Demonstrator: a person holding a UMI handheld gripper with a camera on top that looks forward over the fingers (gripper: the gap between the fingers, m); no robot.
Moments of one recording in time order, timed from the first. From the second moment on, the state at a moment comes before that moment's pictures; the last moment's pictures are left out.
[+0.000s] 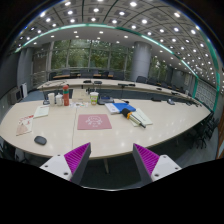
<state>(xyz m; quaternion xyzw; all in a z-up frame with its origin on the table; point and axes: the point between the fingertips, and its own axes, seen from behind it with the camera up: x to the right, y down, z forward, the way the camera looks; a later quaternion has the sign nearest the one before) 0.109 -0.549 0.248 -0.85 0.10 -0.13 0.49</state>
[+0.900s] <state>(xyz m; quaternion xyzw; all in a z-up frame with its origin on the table) -0.252 -0.363 0.009 -0.90 0.01 -0.03 0.43</state>
